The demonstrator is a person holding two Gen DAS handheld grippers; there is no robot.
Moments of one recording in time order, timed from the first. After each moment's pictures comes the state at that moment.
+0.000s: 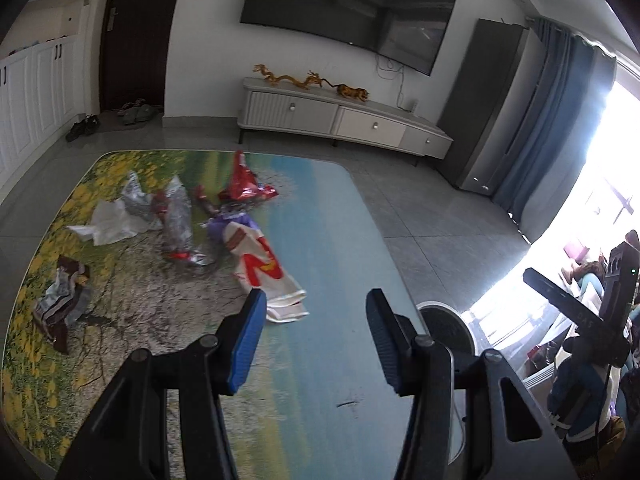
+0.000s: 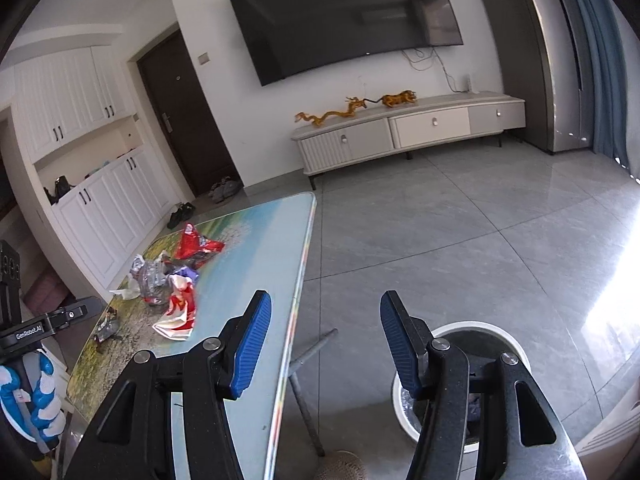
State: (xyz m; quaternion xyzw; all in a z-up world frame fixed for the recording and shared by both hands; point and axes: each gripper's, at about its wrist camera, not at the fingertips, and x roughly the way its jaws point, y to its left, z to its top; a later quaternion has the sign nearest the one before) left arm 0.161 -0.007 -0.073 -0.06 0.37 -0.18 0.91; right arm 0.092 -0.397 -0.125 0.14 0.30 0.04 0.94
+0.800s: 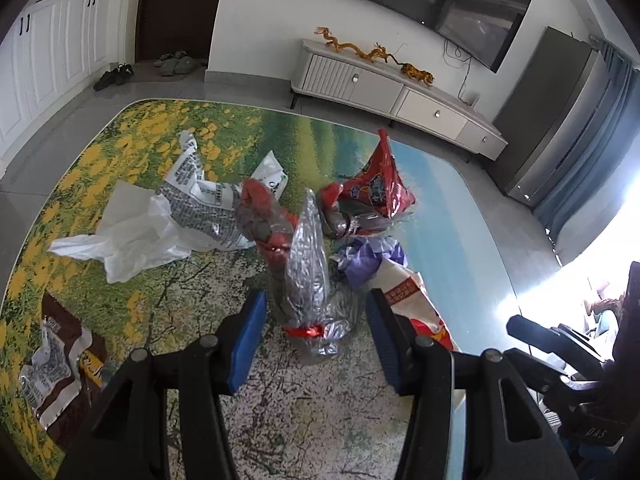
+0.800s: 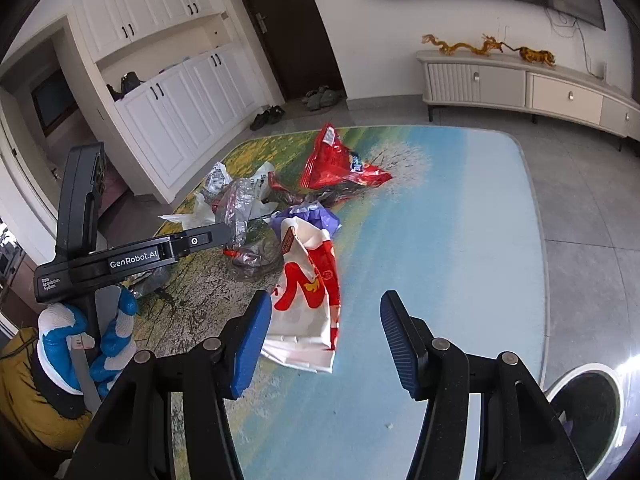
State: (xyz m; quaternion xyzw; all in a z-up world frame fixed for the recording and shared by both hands) left arm 0.315 0.061 -0.157 -0.10 0.44 -0.12 0.88; right arm 0.245 -0.198 -0.185 0.07 0.42 0.22 0.88
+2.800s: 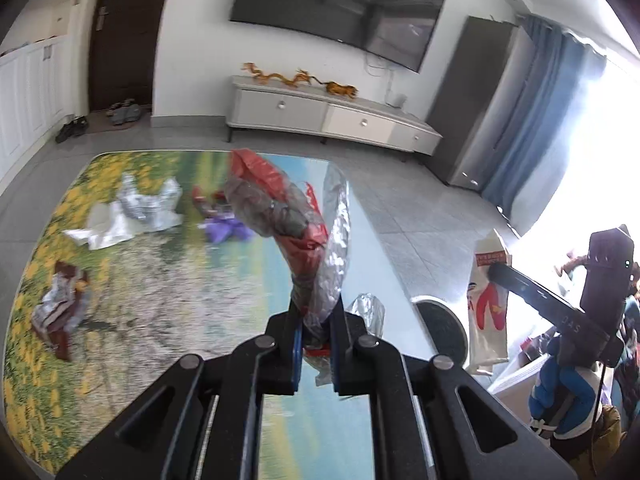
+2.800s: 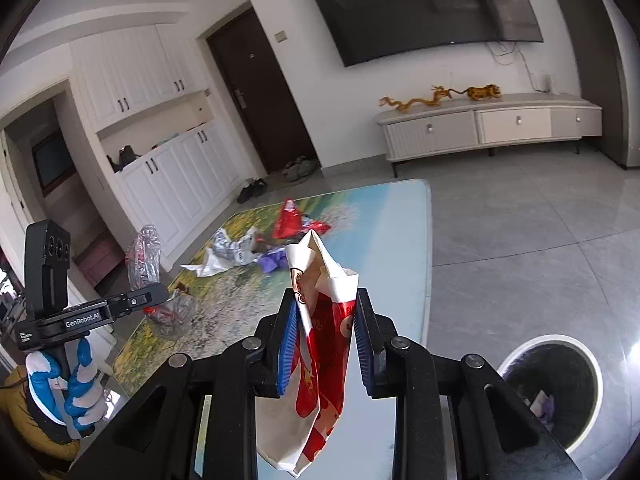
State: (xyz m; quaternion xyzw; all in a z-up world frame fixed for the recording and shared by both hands) left arm 0.157 -0.025 -0.067 -0.05 0.38 -0.22 0.90; right arm 0.104 -0.338 -0.126 0.14 0.30 0.14 0.93
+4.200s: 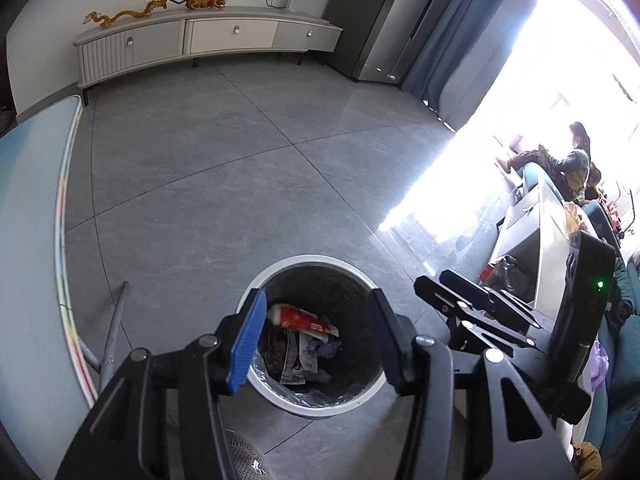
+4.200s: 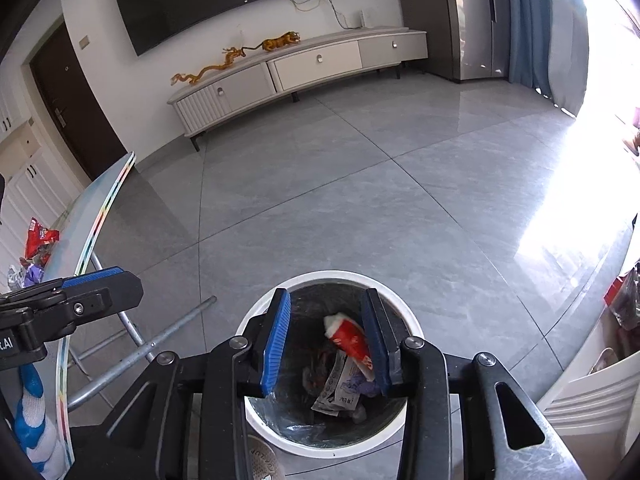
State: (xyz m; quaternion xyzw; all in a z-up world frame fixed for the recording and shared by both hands) left arm 0.227 -0.366 -0.170 0.04 0.48 -0.37 0.80; right arm 0.116 -0.556 -0.245 0.18 0.40 -0.14 0.89
